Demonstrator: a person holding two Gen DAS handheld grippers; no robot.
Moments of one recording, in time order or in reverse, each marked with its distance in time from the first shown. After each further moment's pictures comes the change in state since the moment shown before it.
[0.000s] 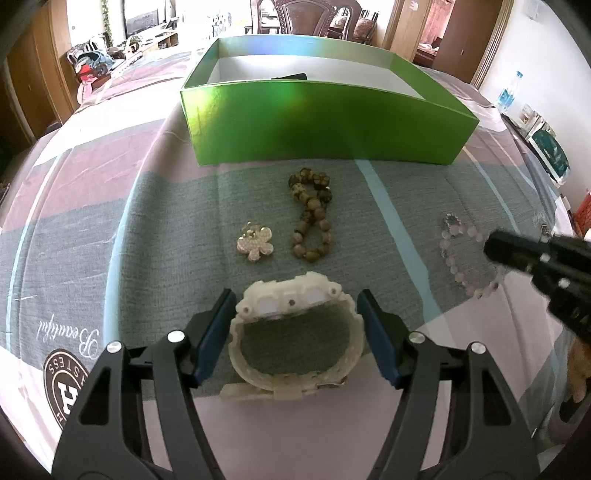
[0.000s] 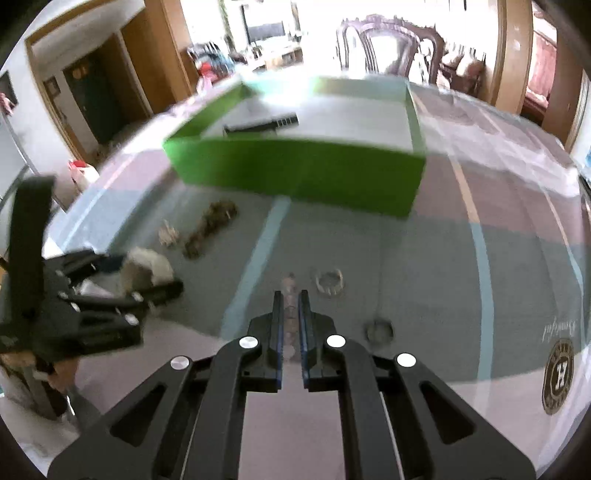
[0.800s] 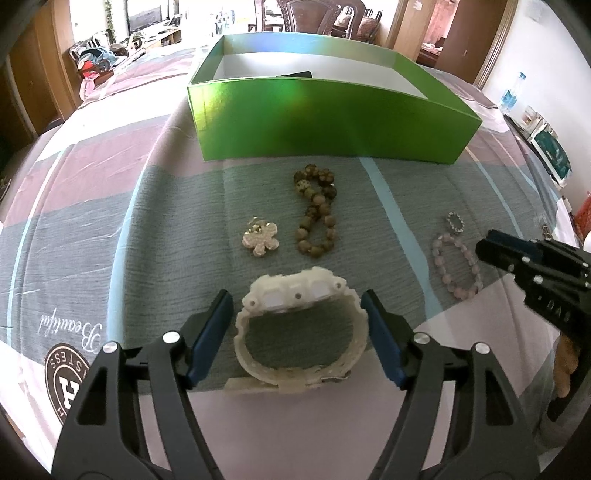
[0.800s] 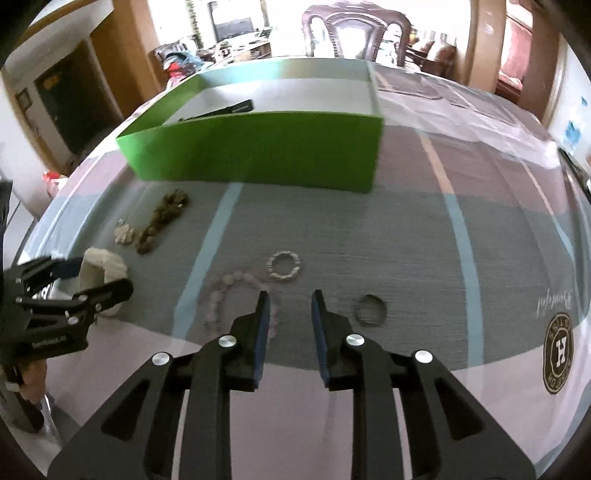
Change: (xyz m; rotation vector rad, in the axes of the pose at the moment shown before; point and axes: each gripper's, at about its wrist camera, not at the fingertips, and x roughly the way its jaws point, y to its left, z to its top) left arm -0.002 0.001 -0.002 -0.009 0.010 0.005; right arm 0.015 -0.012 -0.006 0.053 0.001 -0.048
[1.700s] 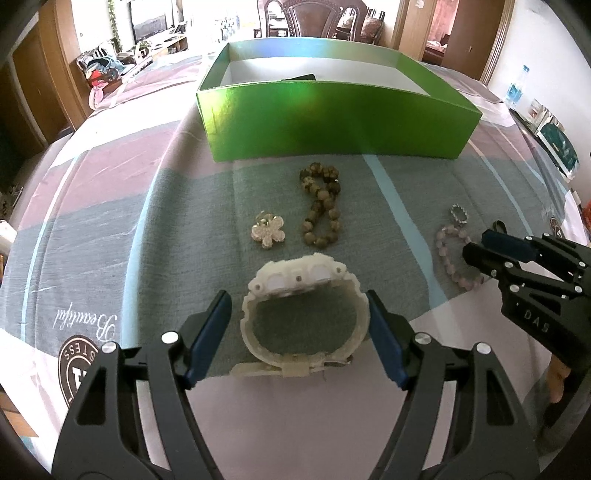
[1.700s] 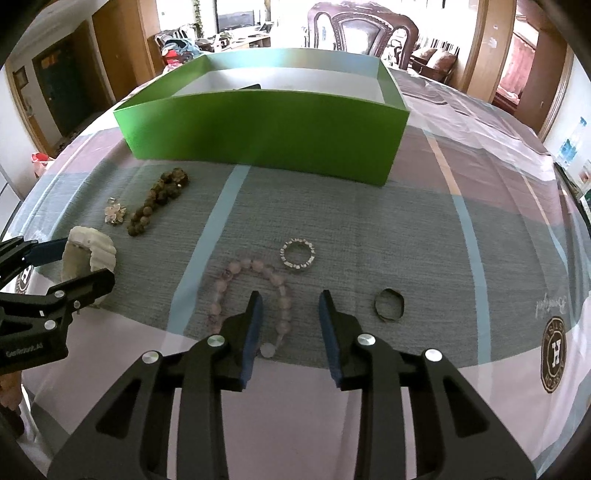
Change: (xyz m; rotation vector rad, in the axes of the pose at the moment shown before) left arm -0.009 -0.005 -0.007 0.019 -0.016 0.063; right arm 0.009 0.016 -0.005 -0.037 0.006 -0.086
